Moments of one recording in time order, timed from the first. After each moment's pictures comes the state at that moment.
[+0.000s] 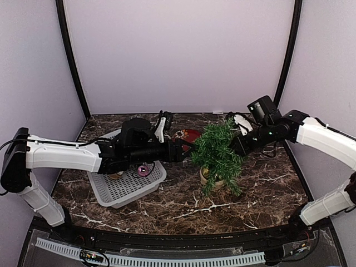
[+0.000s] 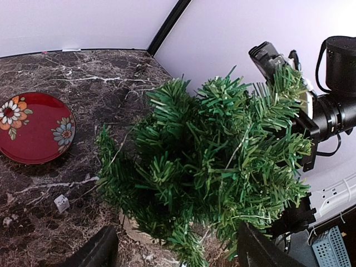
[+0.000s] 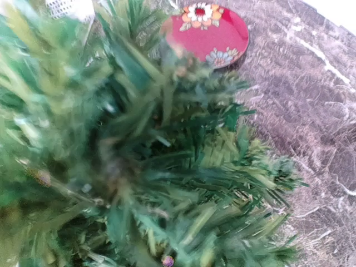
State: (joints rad) left arm -0.98 1.55 1.00 0.24 0.04 -0.59; right arm 0.62 1.31 1.12 -0.72 -0.17 0.06
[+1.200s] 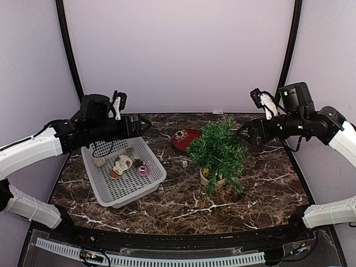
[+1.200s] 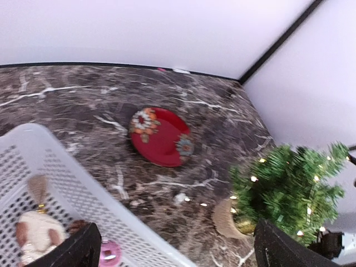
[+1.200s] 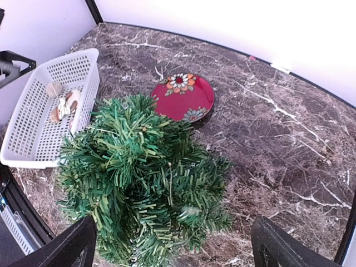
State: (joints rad) left arm -0.72 1.25 1.05 -0.25 -0.02 -0.56; right arm 0.61 1.05 1.21 -0.80 -0.06 0.11
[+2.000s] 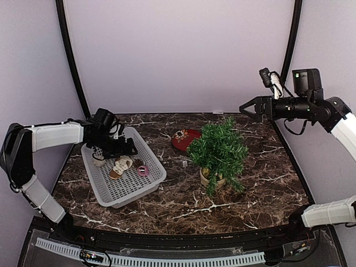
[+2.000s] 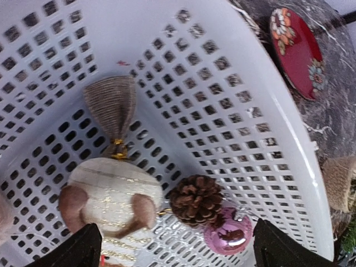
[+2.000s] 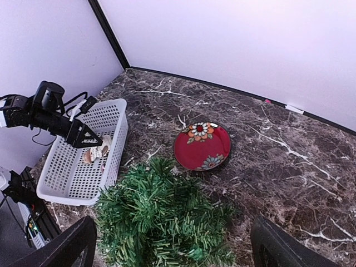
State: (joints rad) left arm -0.37 1.58 1.04 -0.50 0.19 -0.43; right arm 0.43 1.09 1.32 -0.71 -0.33 0.12
